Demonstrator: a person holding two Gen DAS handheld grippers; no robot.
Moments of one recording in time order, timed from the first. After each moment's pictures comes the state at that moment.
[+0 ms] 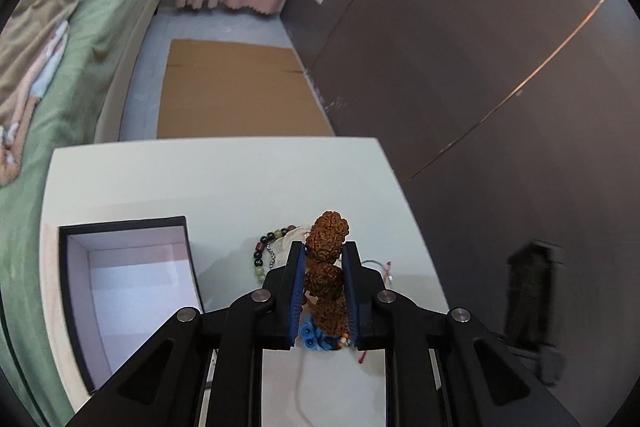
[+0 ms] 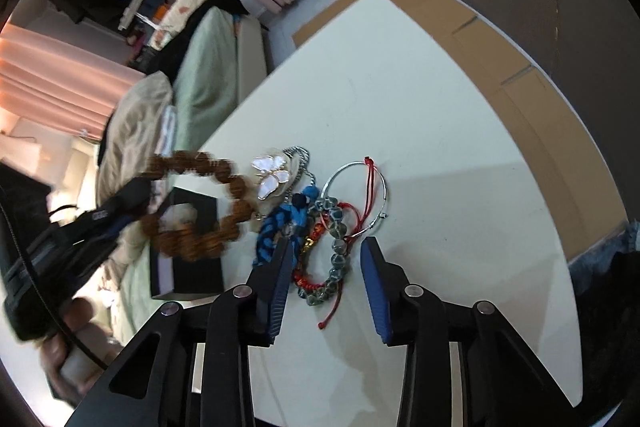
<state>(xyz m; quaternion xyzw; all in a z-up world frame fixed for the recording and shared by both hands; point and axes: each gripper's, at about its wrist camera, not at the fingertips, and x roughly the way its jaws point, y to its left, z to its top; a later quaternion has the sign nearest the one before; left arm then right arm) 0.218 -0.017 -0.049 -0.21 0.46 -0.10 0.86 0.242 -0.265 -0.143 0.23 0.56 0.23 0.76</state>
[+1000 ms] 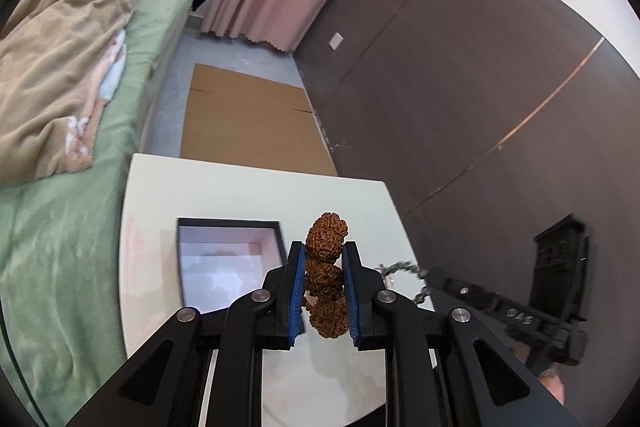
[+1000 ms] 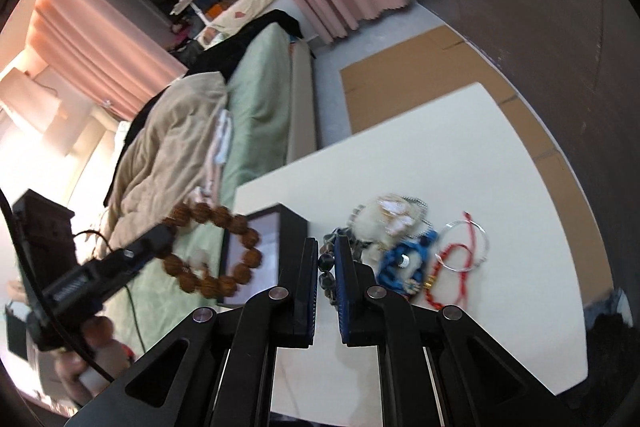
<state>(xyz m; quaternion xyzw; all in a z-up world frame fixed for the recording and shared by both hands) 0.148 0.071 -0.013 -0.26 0.40 -0.08 0.88 0.215 -0.201 -0.036 0.16 0.47 0.28 0.82</state>
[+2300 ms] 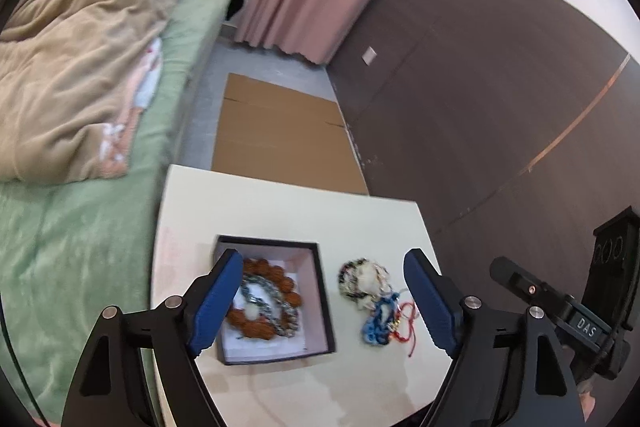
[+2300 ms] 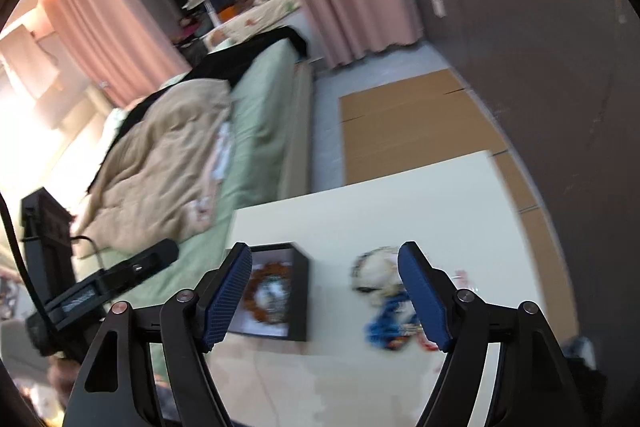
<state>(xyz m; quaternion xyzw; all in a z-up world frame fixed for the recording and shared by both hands) 0.154 0.079 -0.011 -0.26 0.39 -0.02 0.88 0.212 -0.179 0.007 0.08 0.43 0.25 0.86</state>
